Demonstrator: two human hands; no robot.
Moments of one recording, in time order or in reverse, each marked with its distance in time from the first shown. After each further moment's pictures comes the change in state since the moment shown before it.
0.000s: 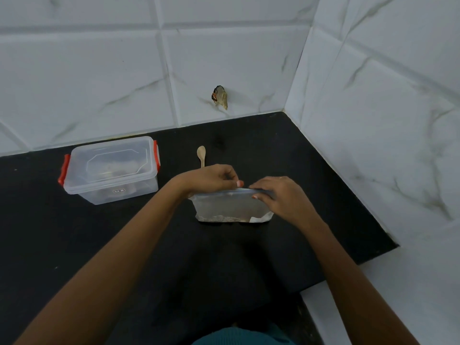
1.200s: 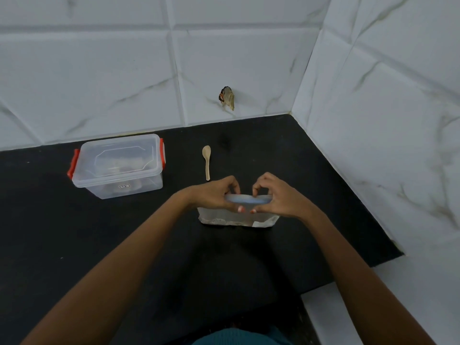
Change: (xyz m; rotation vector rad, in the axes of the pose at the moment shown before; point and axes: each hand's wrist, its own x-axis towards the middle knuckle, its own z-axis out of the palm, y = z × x) left_hand 0.008 -0.024 0.024 0.041 -0.077 -0.014; right_hand 0.013 0.020 0.004 0.238 -0.371 0.174
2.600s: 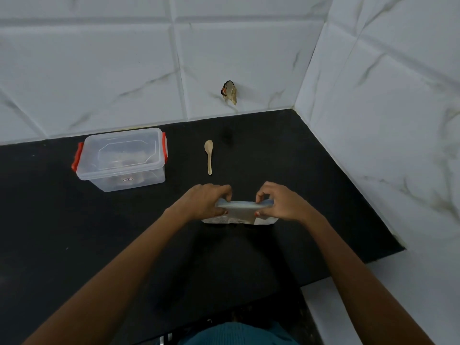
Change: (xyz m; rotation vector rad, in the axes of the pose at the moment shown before) left_hand -0.009 -0.029 0.024 0.563 0.221 0.044; right_hand -0.005 0.017 0.020 -0.058 -0.054 0.073
